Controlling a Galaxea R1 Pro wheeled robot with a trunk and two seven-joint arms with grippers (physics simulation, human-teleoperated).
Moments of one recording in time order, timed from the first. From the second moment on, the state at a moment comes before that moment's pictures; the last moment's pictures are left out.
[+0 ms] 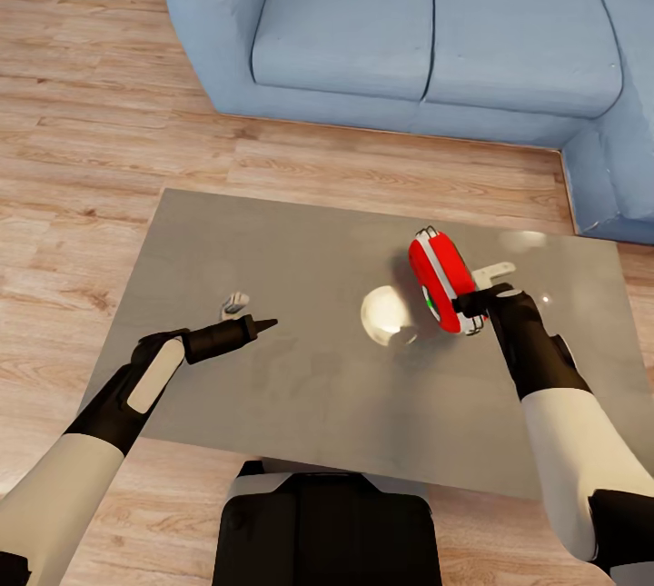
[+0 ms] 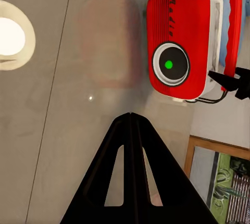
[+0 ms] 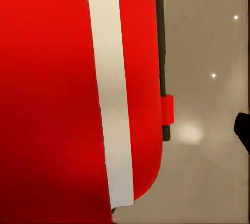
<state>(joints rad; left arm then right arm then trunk) -0.80 0.20 -0.23 -1.01 0.83 0.69 -0.50 -0.96 -0.12 -0.10 -0.97 0.50 0.65 0.25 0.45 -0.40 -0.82</state>
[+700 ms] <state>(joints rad) -0.80 0.20 -0.23 -1.01 0.83 0.69 -0.50 -0.96 -0.23 -0.10 -1.54 0.51 1.05 0.63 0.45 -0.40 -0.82</state>
